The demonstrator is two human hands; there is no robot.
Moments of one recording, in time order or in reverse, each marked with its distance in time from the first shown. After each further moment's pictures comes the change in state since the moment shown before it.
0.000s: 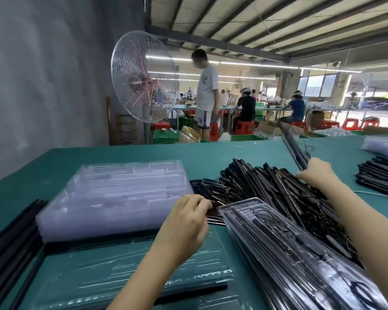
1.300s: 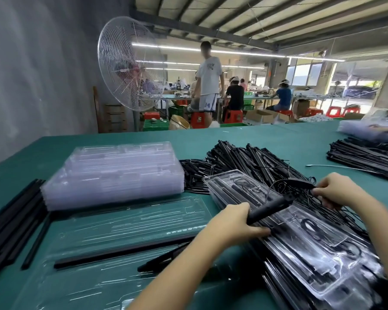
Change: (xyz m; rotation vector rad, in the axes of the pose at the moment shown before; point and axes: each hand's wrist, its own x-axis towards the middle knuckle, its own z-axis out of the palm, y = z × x) left_hand -0.002 0.121 0.028 -0.485 -0.581 -0.229; right_hand -0.120 0.108 -0.032 0.007 -0.231 0.035
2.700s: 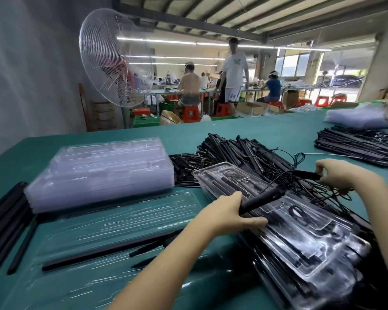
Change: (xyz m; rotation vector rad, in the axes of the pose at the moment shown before) left_hand 0.006 -0.005 -0.002 0.025 -0.037 0.062; right_hand -0.018 -0.010 -0.030 -0.325 -0.059 0.003
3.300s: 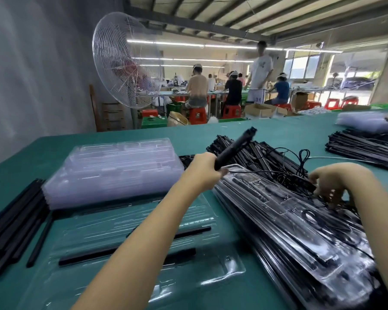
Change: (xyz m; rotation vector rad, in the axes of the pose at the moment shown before) left_hand 0.012 -0.018 -0.085 -0.041 0.319 -0.156; right_hand 0.014 -0.028 0.002 -0.004 -0.368 0.036
